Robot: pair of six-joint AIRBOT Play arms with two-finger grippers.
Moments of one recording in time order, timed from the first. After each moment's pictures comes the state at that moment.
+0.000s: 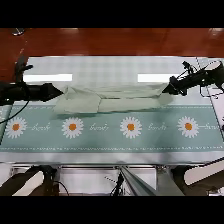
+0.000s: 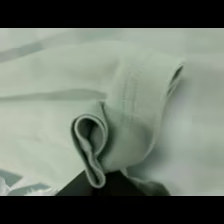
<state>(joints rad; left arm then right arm) 0.15 -1.06 0.89 0.81 -1.10 -1.21 -0.27 -1.78 1.44 -0.92 1.35 1.35</state>
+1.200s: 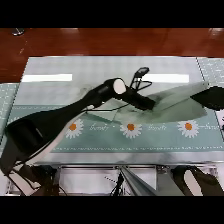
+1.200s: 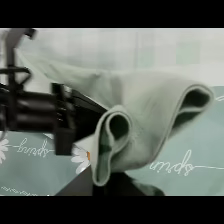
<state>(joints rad) -0.84 -1.89 1.66 0.79 -0.82 -1.41 -0.30 -0.69 1.06 -0.98 1.47 1.47</state>
